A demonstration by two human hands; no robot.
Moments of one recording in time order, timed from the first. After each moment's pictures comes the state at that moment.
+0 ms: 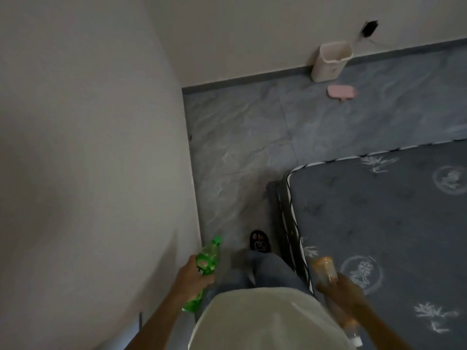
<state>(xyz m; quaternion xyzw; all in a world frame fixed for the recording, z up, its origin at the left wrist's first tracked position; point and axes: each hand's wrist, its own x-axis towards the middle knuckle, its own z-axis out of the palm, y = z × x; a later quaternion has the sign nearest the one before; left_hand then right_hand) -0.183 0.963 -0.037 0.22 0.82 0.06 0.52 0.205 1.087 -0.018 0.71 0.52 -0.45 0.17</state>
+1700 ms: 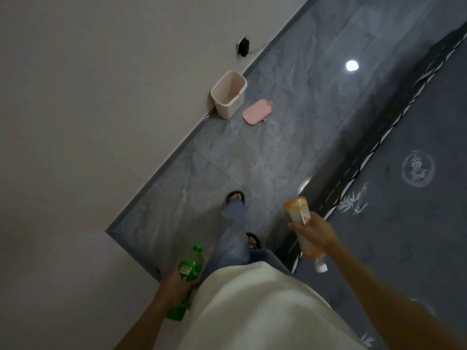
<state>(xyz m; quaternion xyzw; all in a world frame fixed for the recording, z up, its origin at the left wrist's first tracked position) -0.320 1.764 -0.056 0.45 0.70 -0.15 0.53 0.111 1.750 -0.043 0.83 0.26 -0.49 -0.06</state>
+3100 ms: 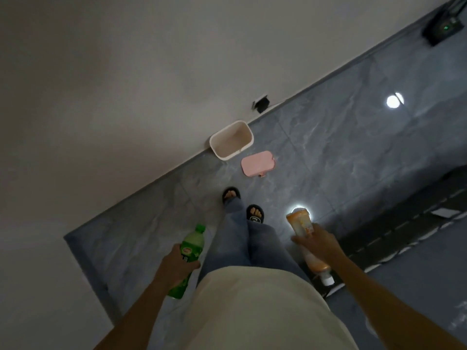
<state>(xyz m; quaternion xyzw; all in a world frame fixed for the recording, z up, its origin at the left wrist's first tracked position) -0.033 2.152 -0.076 0.31 0.76 -0.10 0.56 0.379 2.214 -0.060 0.76 0.36 -0.51 0.16</state>
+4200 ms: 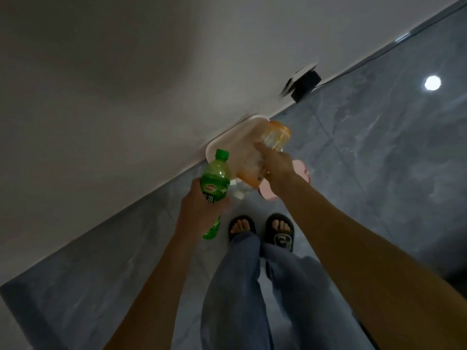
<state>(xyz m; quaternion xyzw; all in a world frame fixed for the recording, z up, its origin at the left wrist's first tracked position) 0.019 2.448 -0.403 0.36 0.78 0.10 0.51 0.208 2.544 -0.435 0.71 0.07 -0.65 -0.24</state>
